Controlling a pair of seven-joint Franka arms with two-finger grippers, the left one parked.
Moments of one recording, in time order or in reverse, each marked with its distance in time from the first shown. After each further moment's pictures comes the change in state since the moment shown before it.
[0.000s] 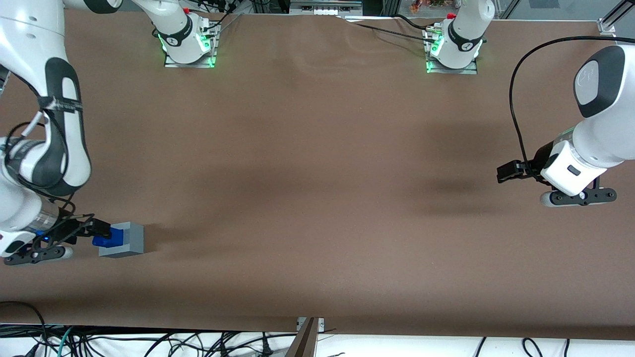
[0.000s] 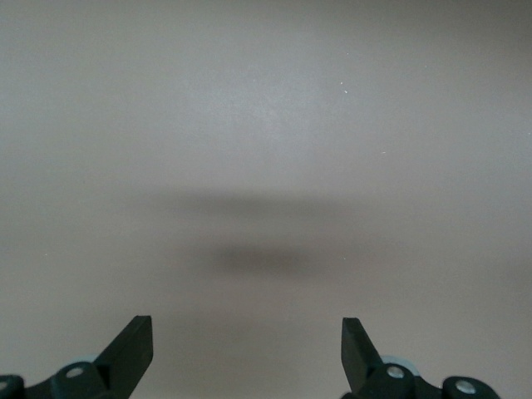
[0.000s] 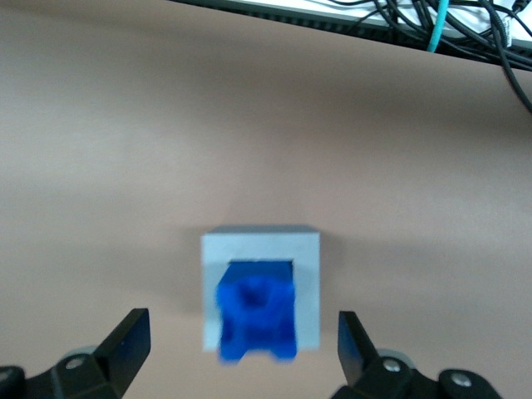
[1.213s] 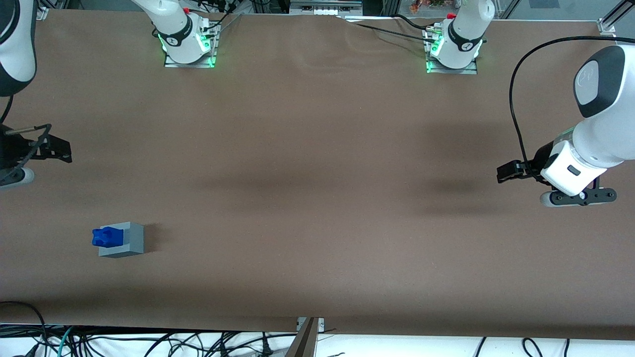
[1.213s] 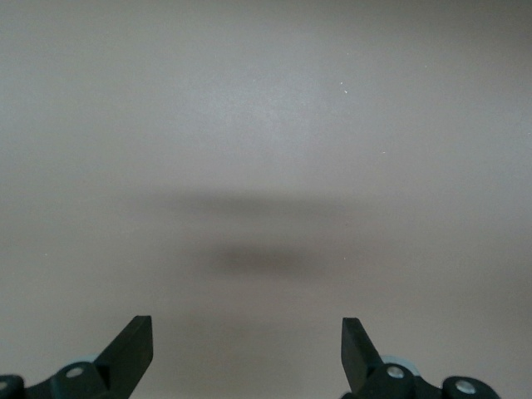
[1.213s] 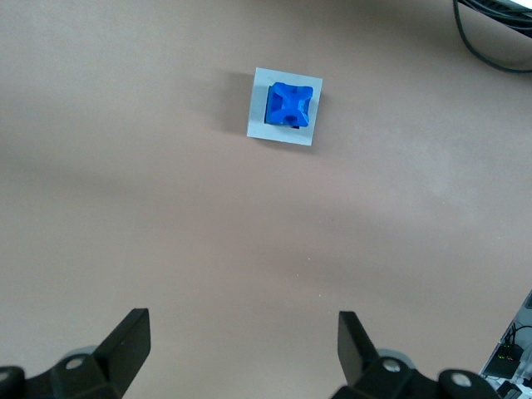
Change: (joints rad) arm 0.020 -0.377 0.078 -0.046 -0.272 -0.473 -0.012
